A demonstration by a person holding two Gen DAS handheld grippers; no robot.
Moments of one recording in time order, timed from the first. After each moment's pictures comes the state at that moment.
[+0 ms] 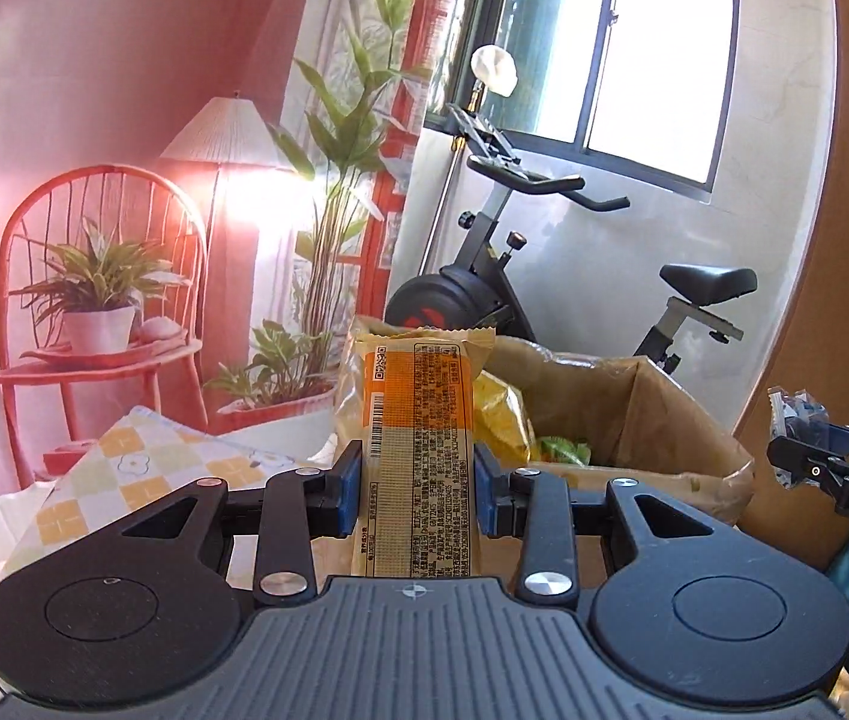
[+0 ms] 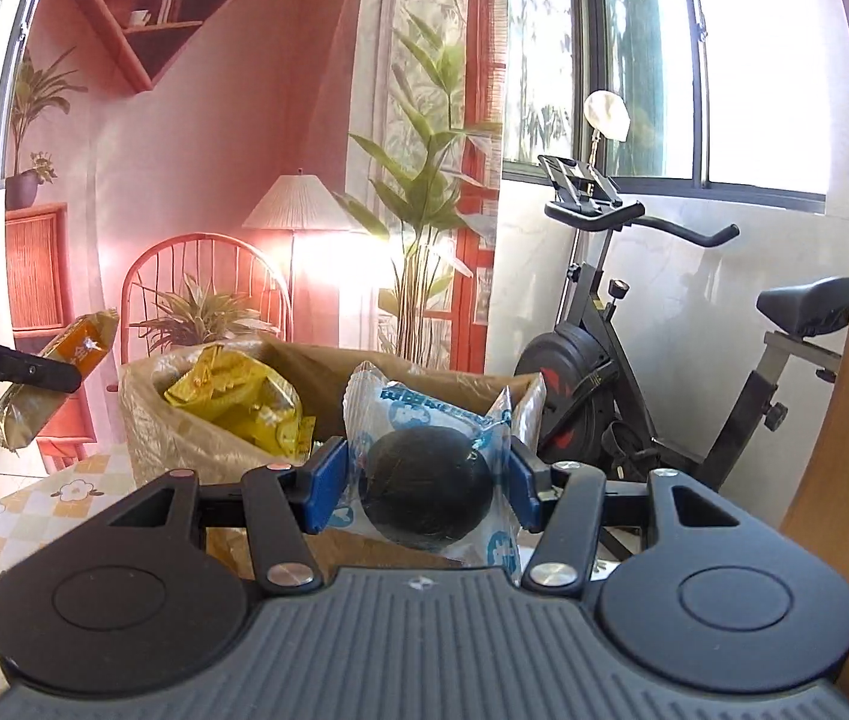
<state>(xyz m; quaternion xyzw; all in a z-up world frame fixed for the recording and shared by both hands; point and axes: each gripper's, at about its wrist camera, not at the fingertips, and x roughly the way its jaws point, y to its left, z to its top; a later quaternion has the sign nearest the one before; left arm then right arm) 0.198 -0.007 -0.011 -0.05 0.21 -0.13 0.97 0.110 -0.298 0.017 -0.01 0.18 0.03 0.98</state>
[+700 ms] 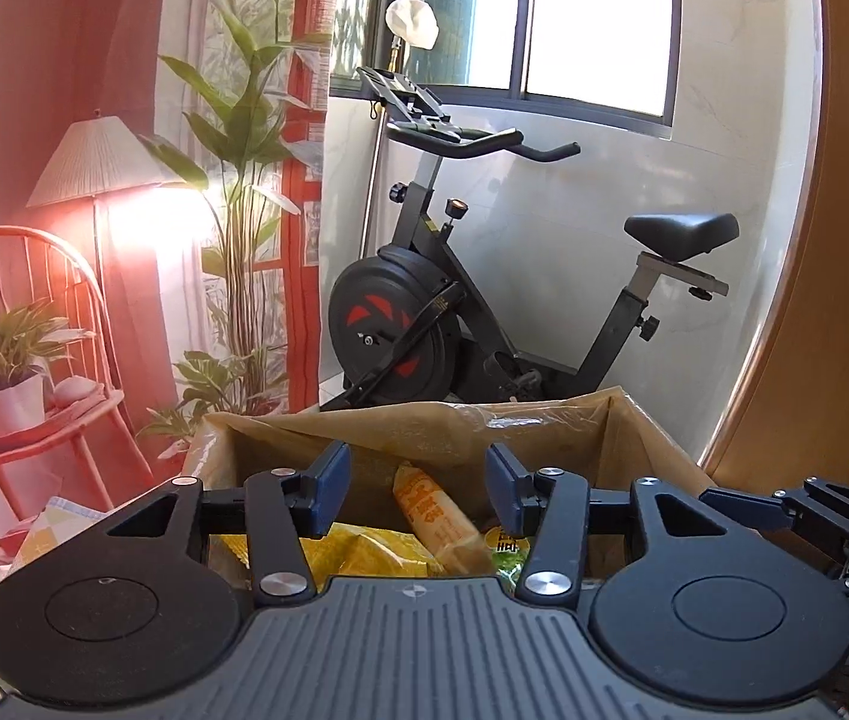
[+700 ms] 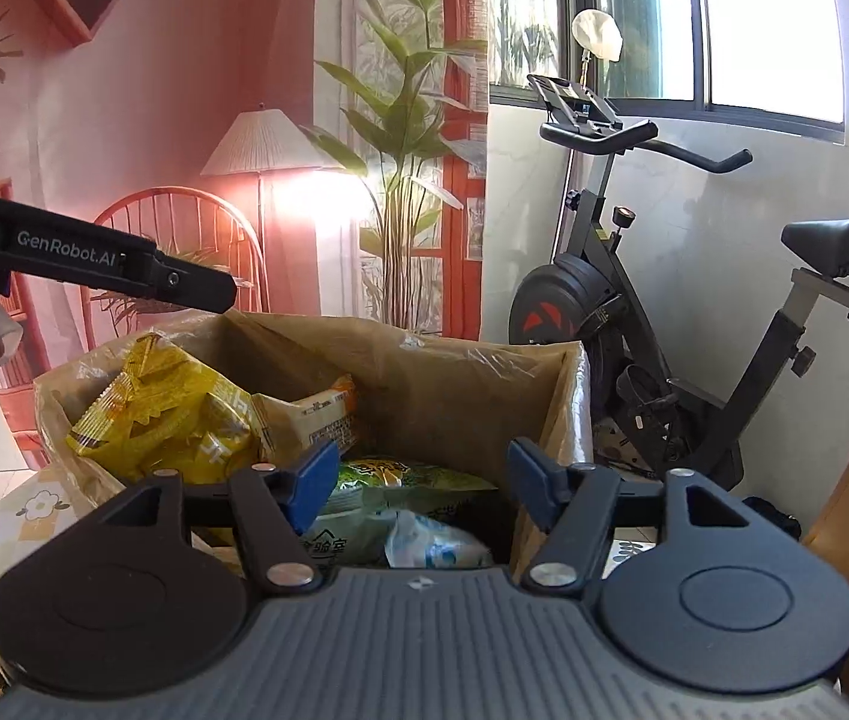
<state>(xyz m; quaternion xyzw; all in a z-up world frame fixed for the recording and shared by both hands) 0.310 -0.099 0.008 0.02 0.25 -0.17 0.95 0.200 -0.302 -0.007 0.03 0.26 0.01 0.97</state>
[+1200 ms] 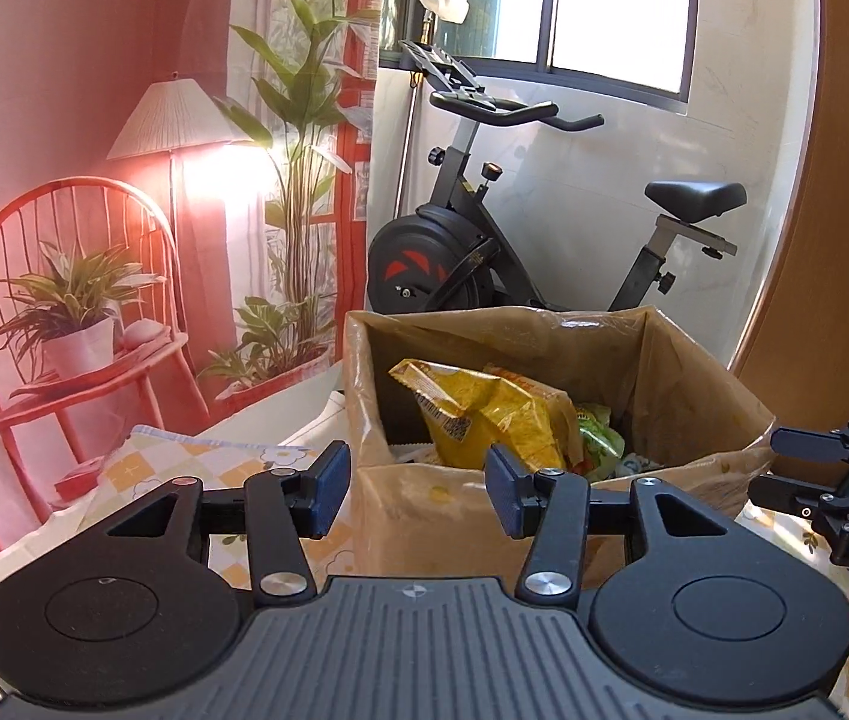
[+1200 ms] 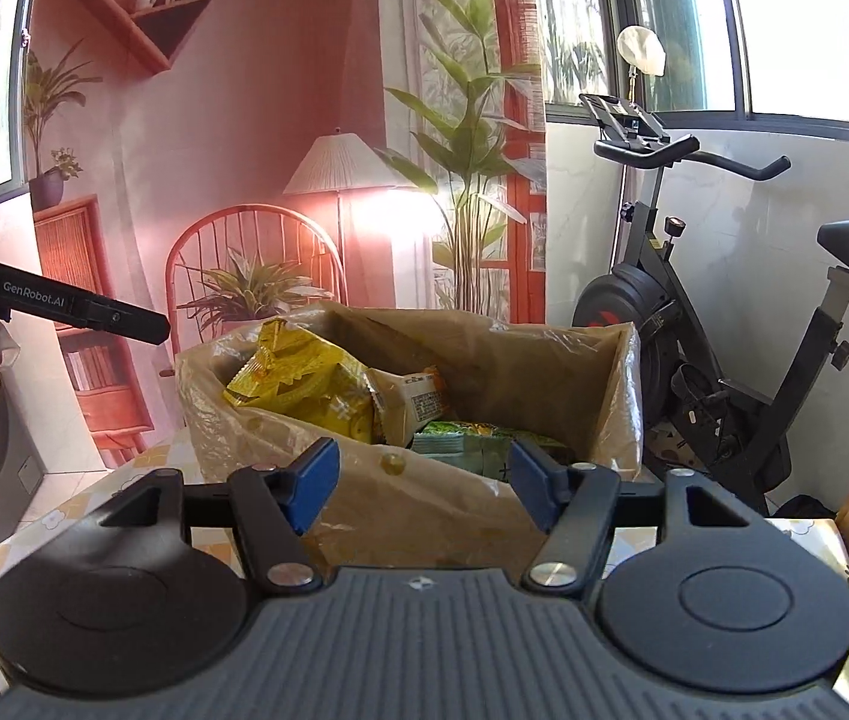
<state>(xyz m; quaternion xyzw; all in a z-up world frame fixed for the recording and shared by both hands) 0.240 -0.006 0.014 0.03 0.29 -0.16 0.94 0.126 -0.279 0.005 0.04 0.24 0.08 0.97</state>
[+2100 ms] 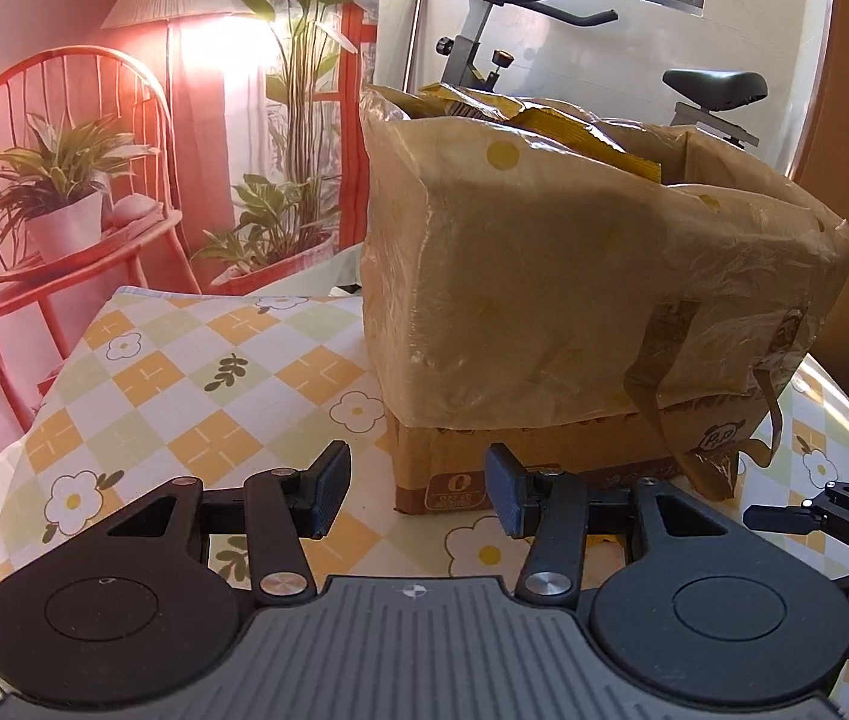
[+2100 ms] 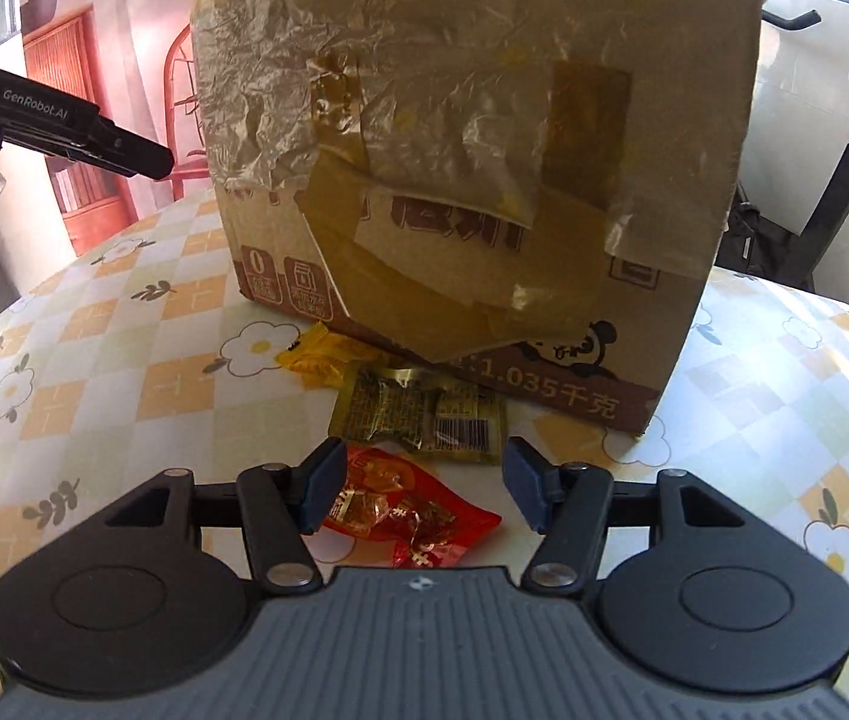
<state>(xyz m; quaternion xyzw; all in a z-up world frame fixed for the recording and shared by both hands) 0.240 0.011 -0.102 0.03 0.36 -0.16 0.92 0.097 -0.229 -0.152 0.01 0.38 0.08 0.92</state>
